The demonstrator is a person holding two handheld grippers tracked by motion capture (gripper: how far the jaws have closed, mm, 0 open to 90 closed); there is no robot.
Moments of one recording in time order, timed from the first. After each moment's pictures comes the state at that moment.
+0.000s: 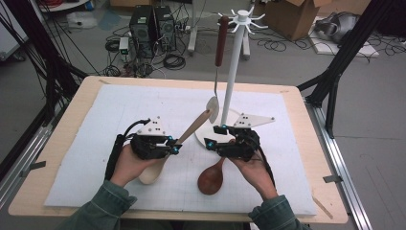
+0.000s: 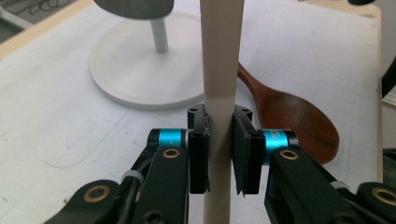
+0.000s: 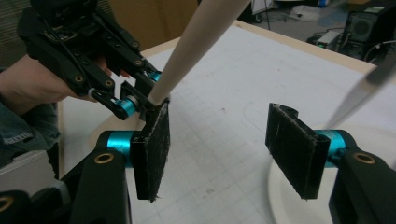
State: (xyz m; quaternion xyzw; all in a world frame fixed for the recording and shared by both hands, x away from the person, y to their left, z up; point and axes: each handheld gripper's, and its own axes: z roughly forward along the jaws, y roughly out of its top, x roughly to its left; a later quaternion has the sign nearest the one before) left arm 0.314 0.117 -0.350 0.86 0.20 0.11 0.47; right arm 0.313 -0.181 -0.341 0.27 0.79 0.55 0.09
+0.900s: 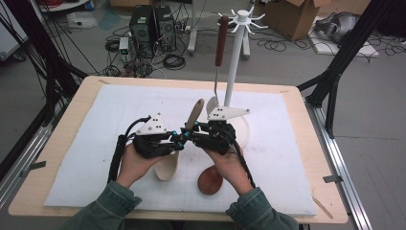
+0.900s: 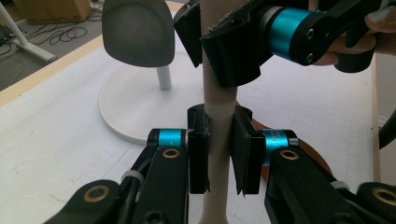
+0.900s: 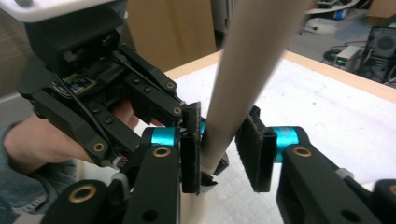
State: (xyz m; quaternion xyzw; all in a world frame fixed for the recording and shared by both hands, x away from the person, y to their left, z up) left arm 0.307 0.107 -0.338 0.83 0.20 0.13 0.51; right arm 0.316 -0.119 -0.320 0.26 0.78 0.57 0.08
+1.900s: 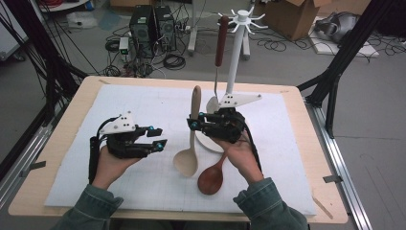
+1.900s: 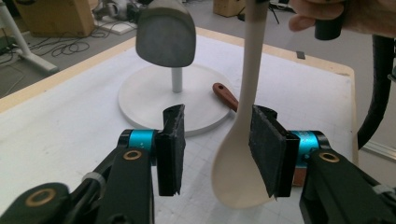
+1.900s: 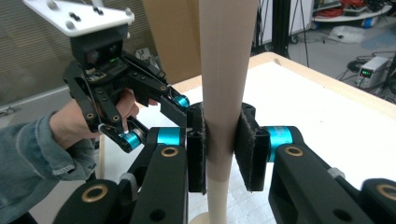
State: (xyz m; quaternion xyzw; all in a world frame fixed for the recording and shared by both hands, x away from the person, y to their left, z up) left arm 0.302 0.171 -0.336 0.79 0.22 0.12 0.56; right arm 0.333 -0.140 -0.293 0.22 0.78 0.59 0.04
